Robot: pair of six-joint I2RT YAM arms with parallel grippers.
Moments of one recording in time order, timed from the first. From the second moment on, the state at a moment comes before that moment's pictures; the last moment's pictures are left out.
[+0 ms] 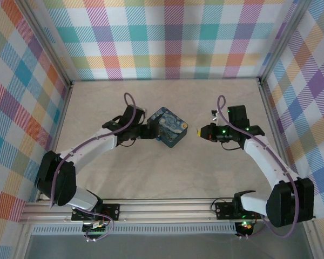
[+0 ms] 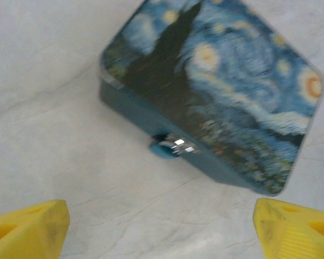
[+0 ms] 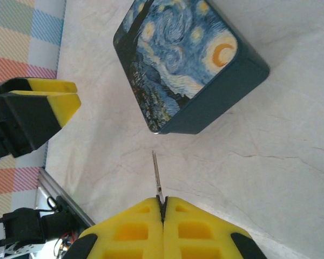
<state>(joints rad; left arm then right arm) -0.53 1.46 1.01 -0.45 0.05 -0.47 0.22 1.22 0.90 -0.56 -0.69 0.39</state>
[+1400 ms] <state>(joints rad) -0.41 1.73 0.86 0.03 0.50 -0.29 0.41 1.76 1.10 -0.24 -0.70 0.62</state>
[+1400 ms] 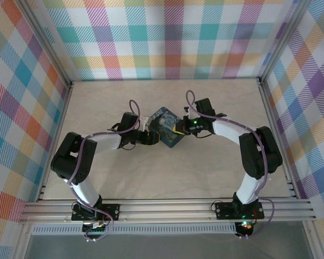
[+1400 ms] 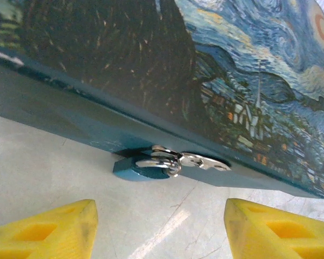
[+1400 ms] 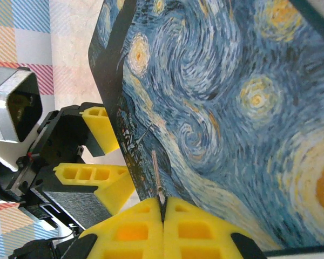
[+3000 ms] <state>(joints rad) -0.45 1.87 0.92 0.11 0.54 -0.24 0.42 1.79 1.11 -0.25 -0.68 0.60</state>
